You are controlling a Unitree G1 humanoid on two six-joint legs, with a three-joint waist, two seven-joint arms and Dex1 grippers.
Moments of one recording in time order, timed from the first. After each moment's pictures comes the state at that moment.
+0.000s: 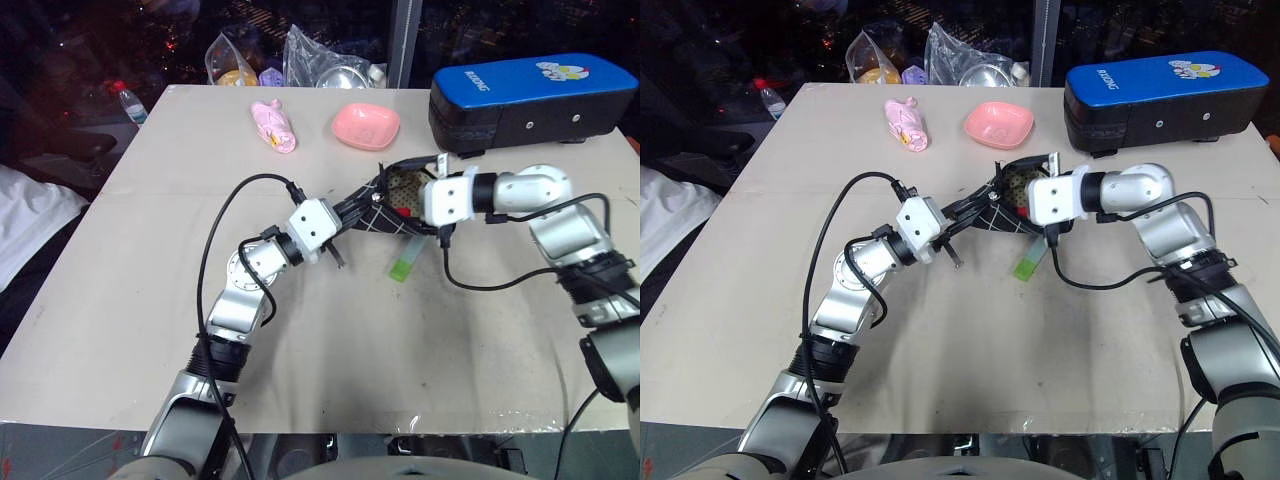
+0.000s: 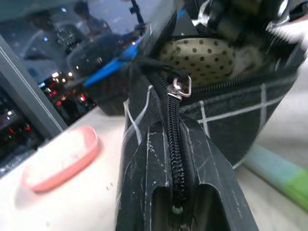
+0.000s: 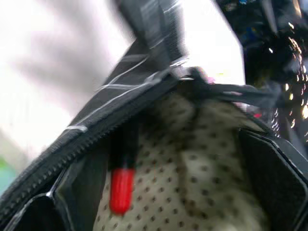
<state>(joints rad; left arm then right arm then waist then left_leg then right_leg) -0.44 0.35 -0.15 0.09 -0.06 -0.23 -0.67 -0.82 -0.65 0.26 0.17 0.04 -0.16 1.01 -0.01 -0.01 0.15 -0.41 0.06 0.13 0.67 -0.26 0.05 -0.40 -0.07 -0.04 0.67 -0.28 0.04</state>
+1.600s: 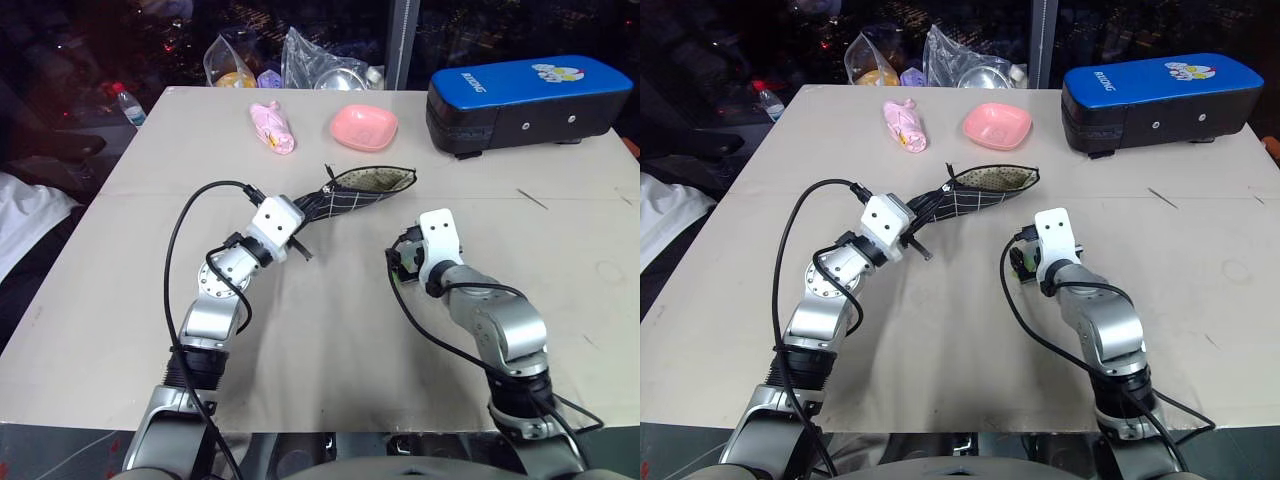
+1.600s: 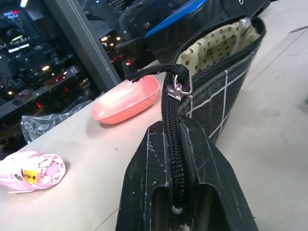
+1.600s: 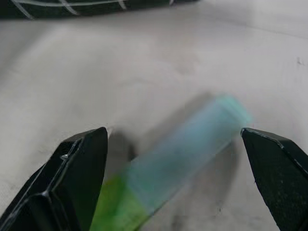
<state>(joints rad) -0.37 0.40 -0.04 0.11 -0.01 -0.20 -0.53 -0.36 -0.04 0.14 -0.39 0.12 1.14 0.02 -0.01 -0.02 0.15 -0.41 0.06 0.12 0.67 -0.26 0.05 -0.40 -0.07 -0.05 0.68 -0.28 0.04</state>
